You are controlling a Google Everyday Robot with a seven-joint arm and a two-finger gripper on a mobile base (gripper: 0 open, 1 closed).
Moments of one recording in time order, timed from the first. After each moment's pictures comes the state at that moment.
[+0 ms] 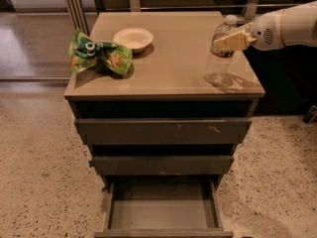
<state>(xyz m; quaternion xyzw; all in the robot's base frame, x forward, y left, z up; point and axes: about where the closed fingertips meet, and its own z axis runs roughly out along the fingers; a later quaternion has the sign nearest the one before) 0.686 -0.199 0.935 -0.36 0.77 0.22 0.47</state>
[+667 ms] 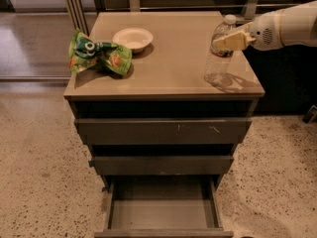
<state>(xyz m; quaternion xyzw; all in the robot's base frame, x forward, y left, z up) 0.687 -0.199 0.935 -0.36 0.77 0.22 0.47</state>
